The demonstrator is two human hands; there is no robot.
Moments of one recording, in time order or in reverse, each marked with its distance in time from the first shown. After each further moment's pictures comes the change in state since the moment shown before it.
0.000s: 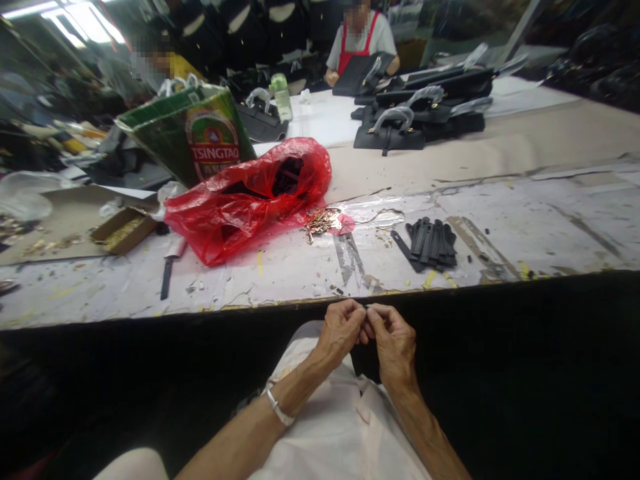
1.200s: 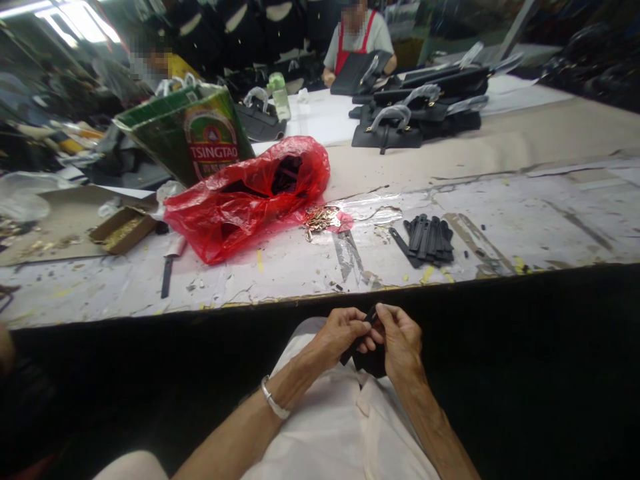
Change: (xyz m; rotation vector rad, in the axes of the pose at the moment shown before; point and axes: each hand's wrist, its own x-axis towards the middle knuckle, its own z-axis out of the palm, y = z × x) left_hand -0.012 0.000 -0.006 -0.211 -0.256 -0.235; right_hand 0.001 0.002 -0.007 0.121 0.119 0.109
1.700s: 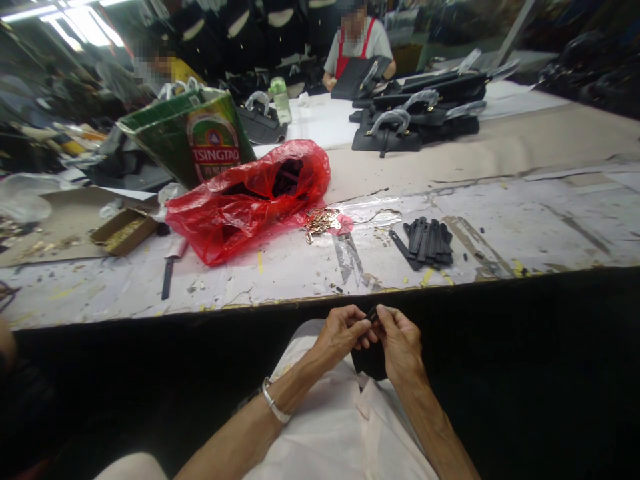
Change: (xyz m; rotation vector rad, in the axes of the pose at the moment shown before) left_hand 0.006 -0.009 -0.005 0.145 0.071 0.147; right_hand 0.003 0.005 -0.002 -0.056 -0.059 -0.029
